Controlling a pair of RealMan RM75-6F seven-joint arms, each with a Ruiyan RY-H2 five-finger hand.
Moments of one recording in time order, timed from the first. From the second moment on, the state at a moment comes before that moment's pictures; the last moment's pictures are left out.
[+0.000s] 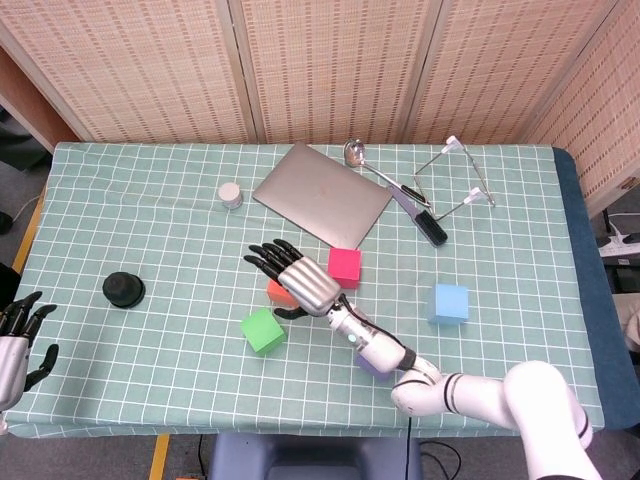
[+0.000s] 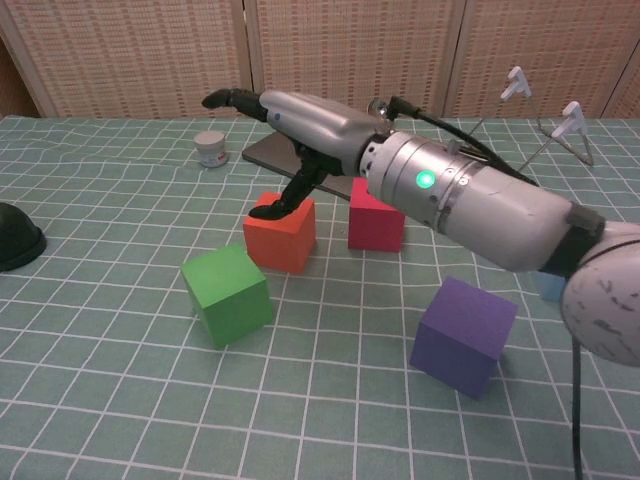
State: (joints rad) left arm -0.08 -1.12 -0.06 -1.57 1.51 1.56 0.21; right arm 0.97 -1.80 0.20 -1.20 -1.46 1.05 0.06
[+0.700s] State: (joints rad) left arm -0.12 -1.15 -0.07 -1.51 1.51 1.50 0.14; right arm 0.35 -1.16 -0.20 -1.68 -1.46 1.40 -0.23
